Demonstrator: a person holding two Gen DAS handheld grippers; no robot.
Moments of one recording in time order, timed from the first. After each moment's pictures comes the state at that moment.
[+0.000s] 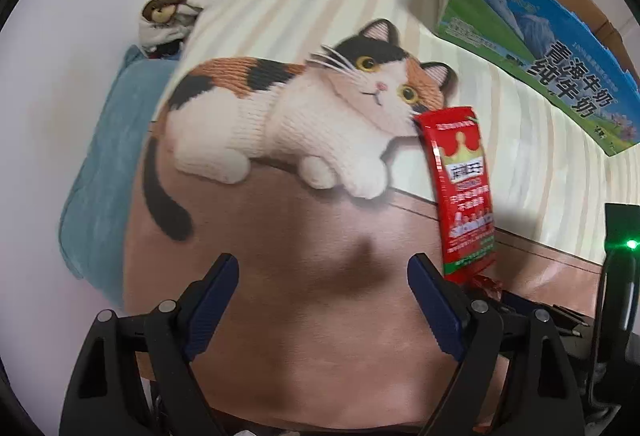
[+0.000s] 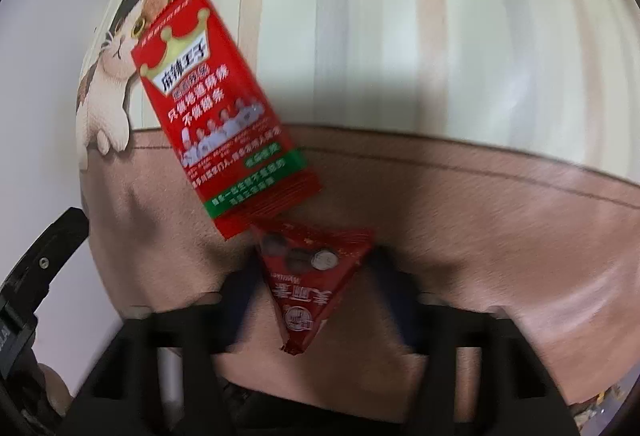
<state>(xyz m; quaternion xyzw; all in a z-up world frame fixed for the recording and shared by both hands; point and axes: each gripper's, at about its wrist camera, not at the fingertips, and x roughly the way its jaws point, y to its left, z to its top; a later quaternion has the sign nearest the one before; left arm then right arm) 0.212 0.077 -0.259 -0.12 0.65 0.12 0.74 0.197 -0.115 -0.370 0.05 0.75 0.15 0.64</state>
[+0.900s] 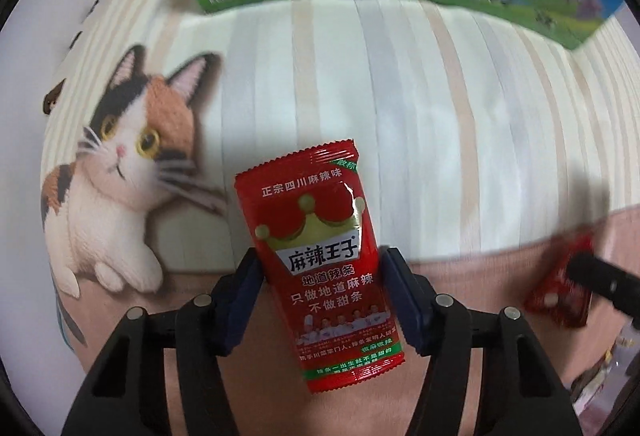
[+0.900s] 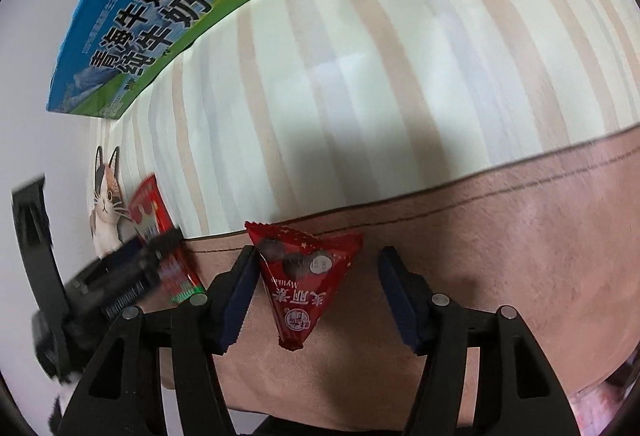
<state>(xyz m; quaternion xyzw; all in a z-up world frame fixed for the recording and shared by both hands) 0.274 -0.067 -0.315 0.01 0.68 -0.02 0.73 0.216 -0.294 -0.335 0.20 0.69 0.05 0.69</state>
